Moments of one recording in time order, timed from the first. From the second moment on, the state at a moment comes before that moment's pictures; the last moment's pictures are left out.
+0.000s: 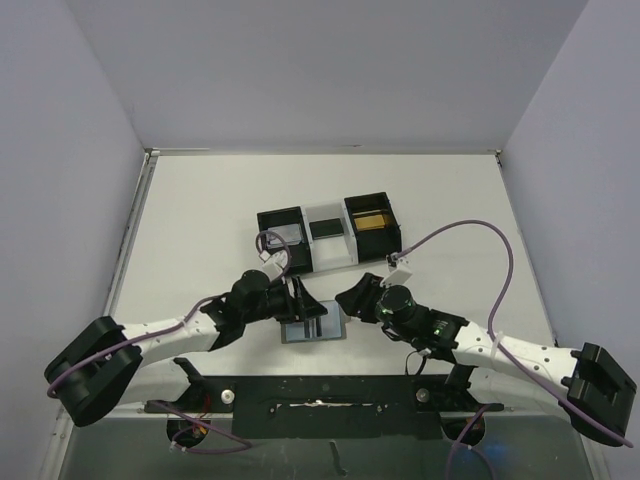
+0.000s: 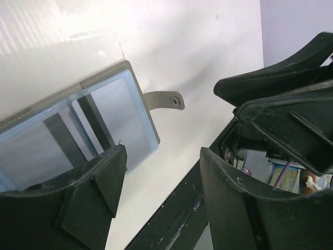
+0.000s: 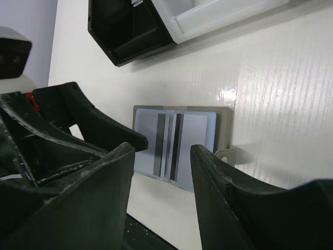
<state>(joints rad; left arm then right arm) -0.81 1.25 0.37 0.41 0.27 -0.97 0.97 0.95 0.40 0.07 0.30 0.98</state>
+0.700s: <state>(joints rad) -0.81 1.14 0.32 0.30 0.13 -1.00 0.97 1.28 0.50 0.10 0.17 0.98</state>
